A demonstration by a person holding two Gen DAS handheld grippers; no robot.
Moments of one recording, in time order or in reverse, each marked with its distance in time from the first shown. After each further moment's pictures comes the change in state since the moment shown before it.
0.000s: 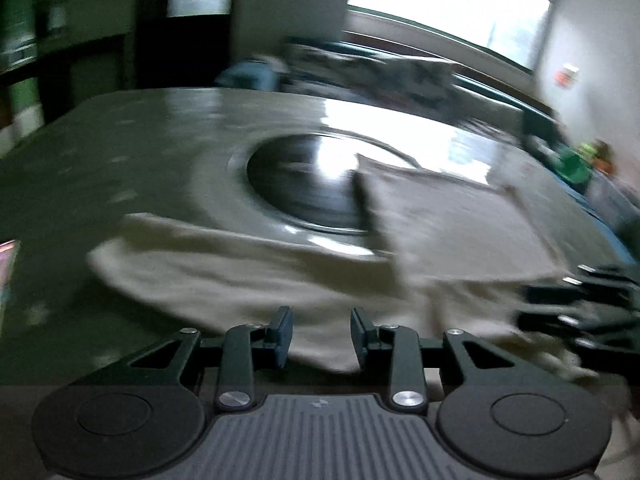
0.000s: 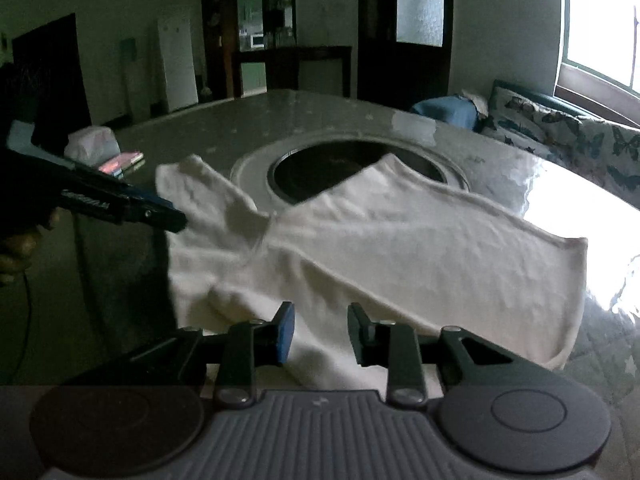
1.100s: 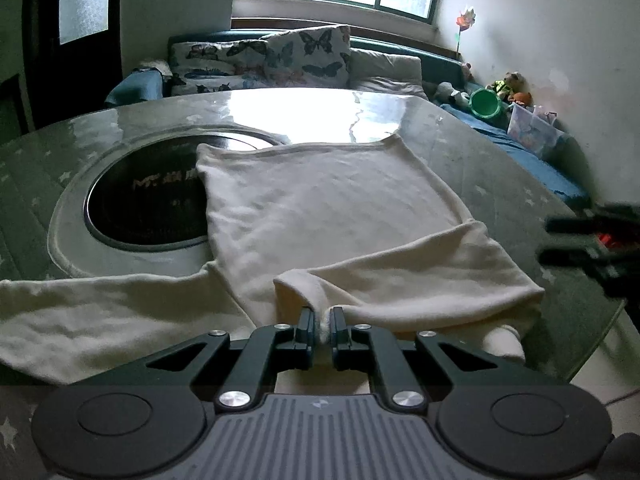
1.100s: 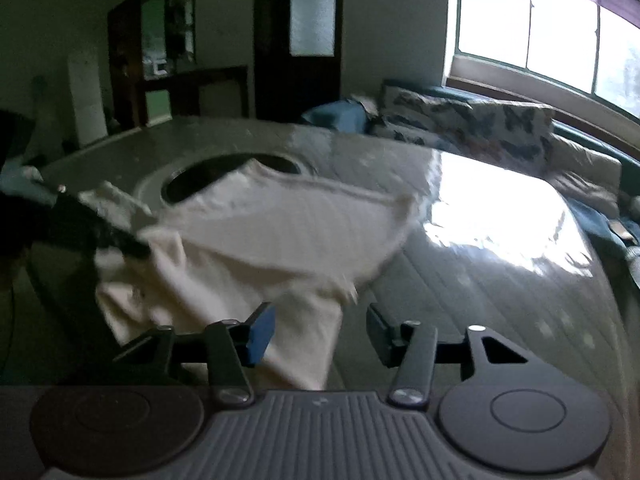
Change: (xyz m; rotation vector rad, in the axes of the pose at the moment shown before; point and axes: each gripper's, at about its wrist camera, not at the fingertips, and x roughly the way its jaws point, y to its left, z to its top) left arm 0.026 -0.096 0.000 0.279 0.073 -0.258; right arm -0.097 -0.056 -0.041 0.153 -0.061 -0.253
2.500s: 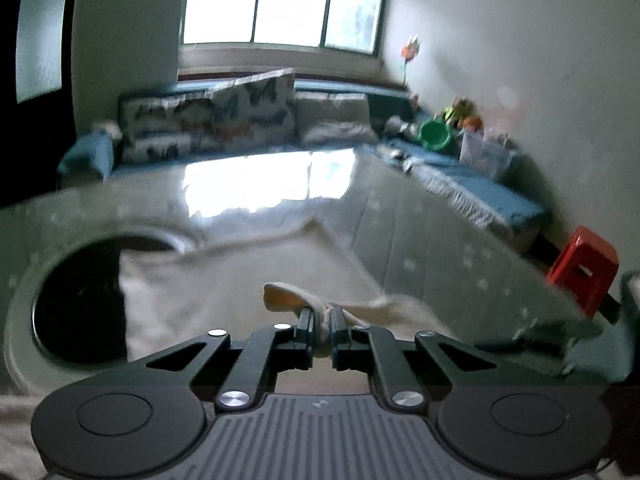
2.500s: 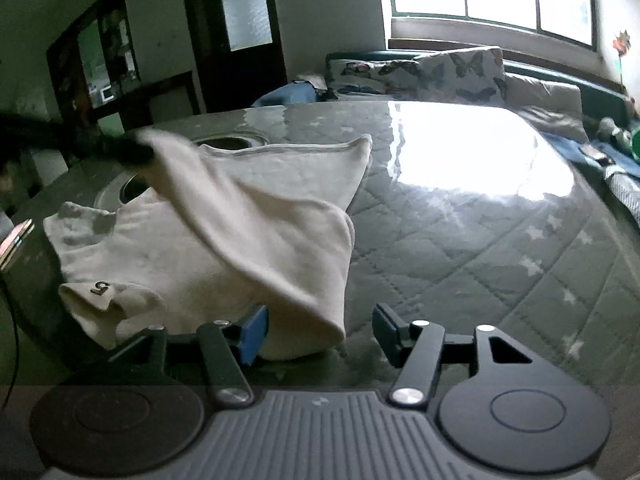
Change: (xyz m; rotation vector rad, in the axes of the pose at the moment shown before) left arm -0.018 -0.069 0.069 0.113 -0.160 -0.112; right arm 0.000 -0.021 -0.050 0.244 0.048 -0.073
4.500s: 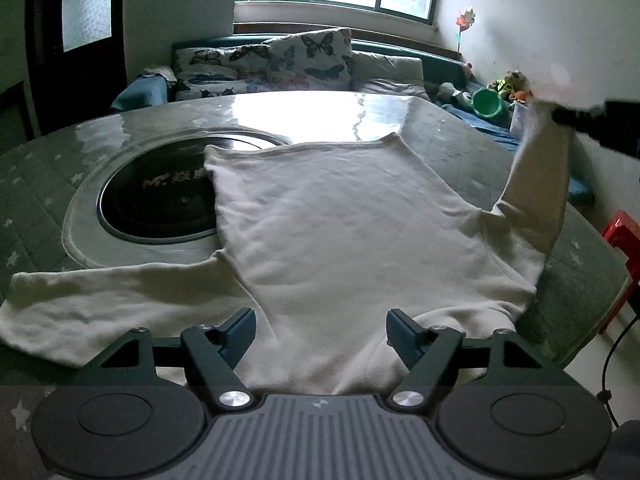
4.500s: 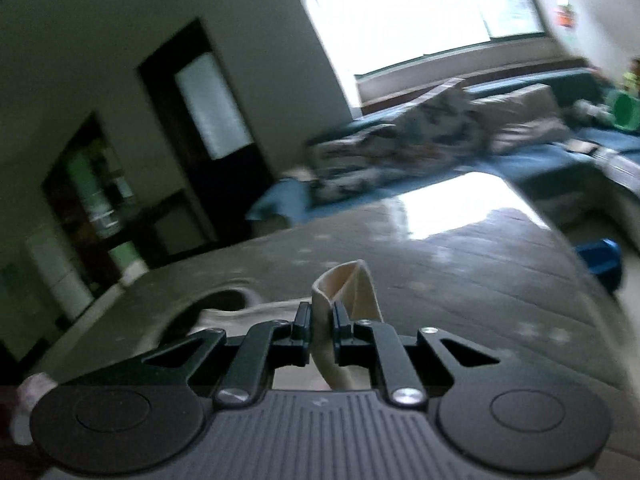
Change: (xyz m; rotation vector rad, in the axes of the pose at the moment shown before) left arm -0.023 0.053 -0.084 -0.100 0.147 0.132; right arm -0.043 -0.064 0.106 0.227 -0.240 0.127
